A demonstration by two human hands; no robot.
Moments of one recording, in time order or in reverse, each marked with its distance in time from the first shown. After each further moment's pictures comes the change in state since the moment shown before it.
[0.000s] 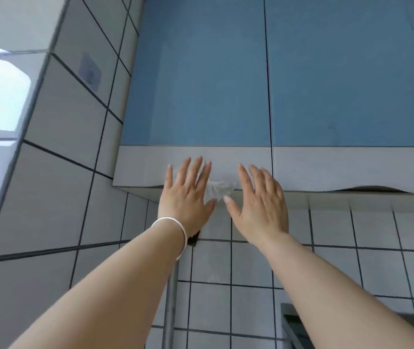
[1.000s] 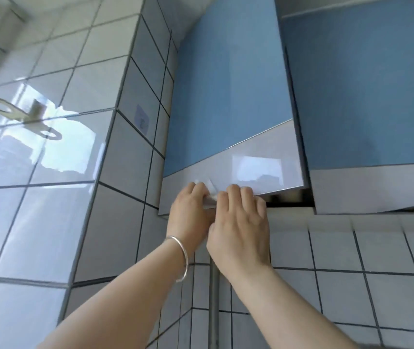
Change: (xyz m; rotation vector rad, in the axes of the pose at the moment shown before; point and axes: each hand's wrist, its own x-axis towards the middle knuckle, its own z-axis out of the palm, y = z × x) left_hand -0.012 -0.063 -0.040 -0.669 0.311 -0.195; right_hand -0.014 -0.127 -0.040 0.093 0.560 -0.062
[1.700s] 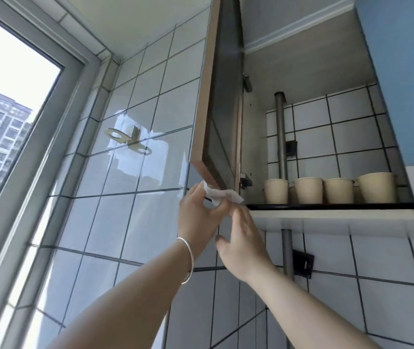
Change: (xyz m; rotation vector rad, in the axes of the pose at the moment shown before) left_hand -0.014 -0.045 -0.104 0.019 0.217 -0.117; right_hand -0.007 -0.092 0.003 1.060 -0.575 0.183
